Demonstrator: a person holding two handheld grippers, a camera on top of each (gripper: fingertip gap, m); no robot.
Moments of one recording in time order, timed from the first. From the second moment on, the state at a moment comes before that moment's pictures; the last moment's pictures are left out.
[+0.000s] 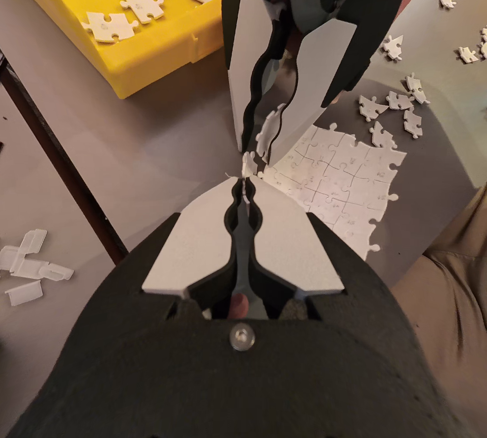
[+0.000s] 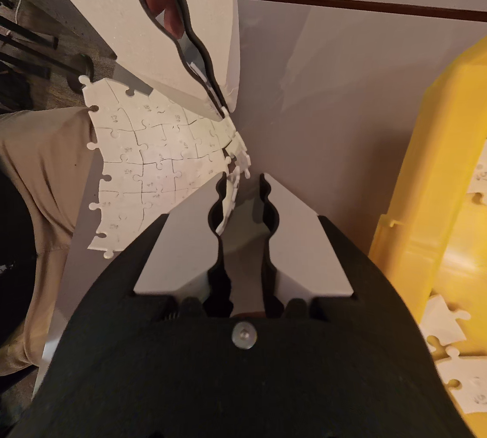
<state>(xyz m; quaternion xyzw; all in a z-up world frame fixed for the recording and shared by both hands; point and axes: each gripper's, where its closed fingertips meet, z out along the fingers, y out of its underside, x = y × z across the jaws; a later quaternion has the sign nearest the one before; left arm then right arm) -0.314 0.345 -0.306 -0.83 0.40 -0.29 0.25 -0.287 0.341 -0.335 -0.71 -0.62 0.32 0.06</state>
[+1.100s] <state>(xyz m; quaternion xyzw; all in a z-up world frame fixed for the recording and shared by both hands) -0.313 0.338 -0.299 -0.82 0.41 -0.31 0.25 -0.289 0.333 -0.328 -0.70 -0.61 0.36 0.07</state>
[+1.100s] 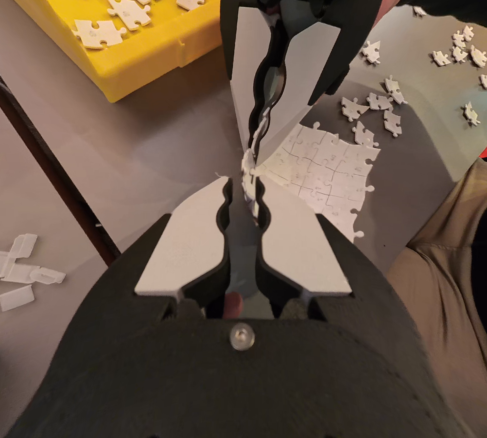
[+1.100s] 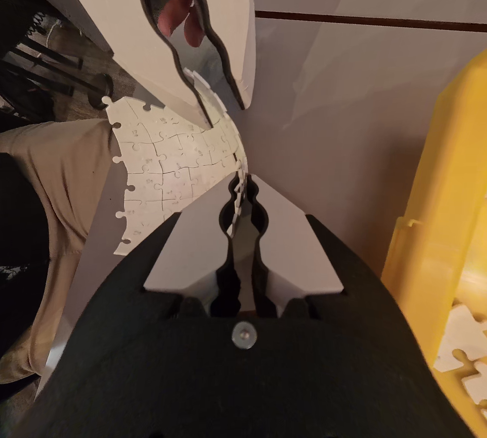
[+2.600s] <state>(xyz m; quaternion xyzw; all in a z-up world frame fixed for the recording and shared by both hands) -0.296 0.313 -0.322 -0.85 0.47 -0.22 0.08 -0.280 0.315 -0.322 -0.70 -0.62 0.32 0.12</state>
